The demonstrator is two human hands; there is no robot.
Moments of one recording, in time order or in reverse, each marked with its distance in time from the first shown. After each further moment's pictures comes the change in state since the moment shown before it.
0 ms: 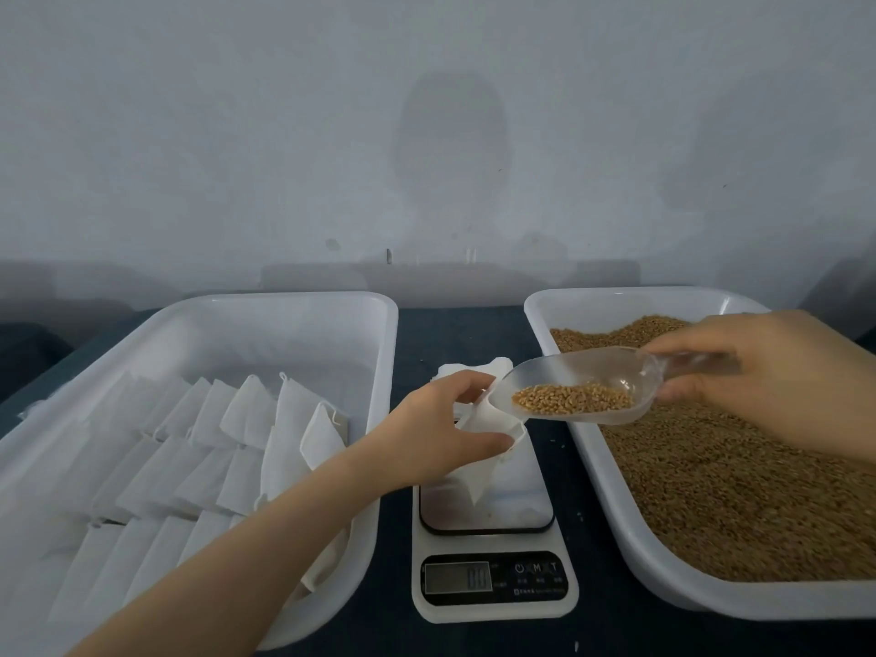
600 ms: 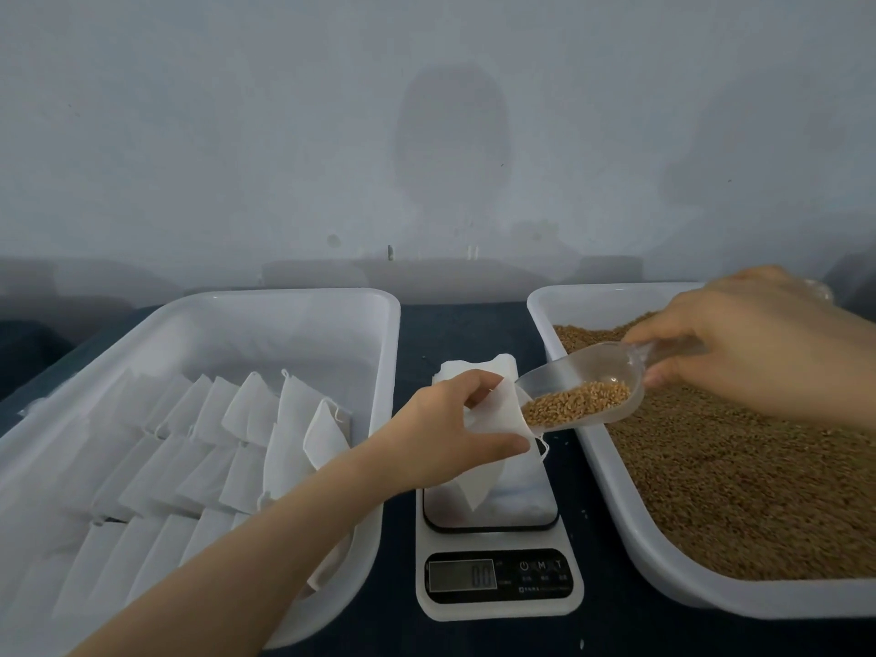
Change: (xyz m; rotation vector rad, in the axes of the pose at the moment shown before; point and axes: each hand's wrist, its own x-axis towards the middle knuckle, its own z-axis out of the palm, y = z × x) left_hand -0.001 0.001 0.001 0.073 0.004 0.004; right_hand 0.023 -0.007 -0.005 -0.433 0.008 -0.084
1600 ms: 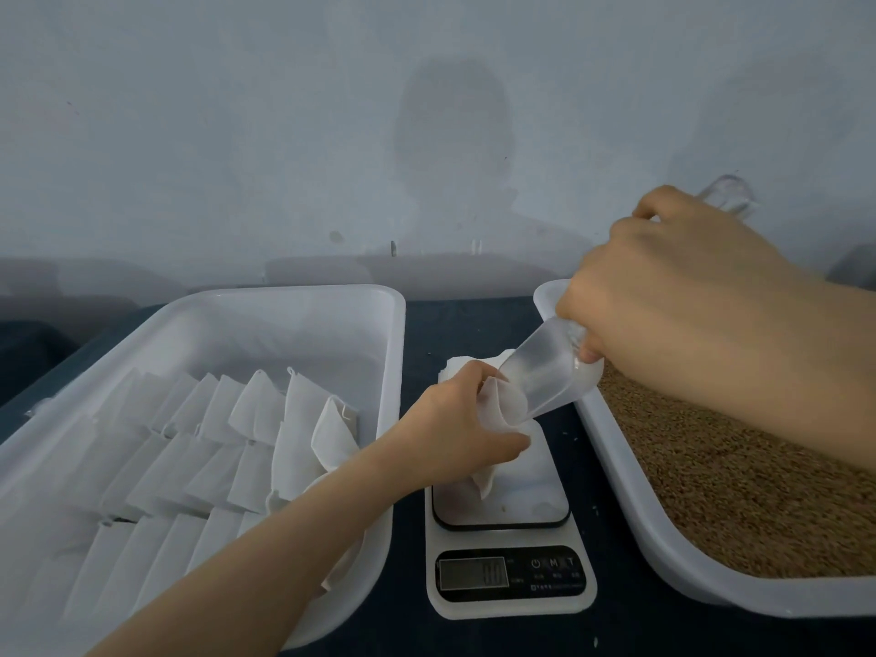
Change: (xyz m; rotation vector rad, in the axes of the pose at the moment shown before) left_hand 0.000 0.006 0.002 -0.019 0.020 -0.065; right_hand 0.014 -0.090 -0.038 -0.618 0.081 -0.219
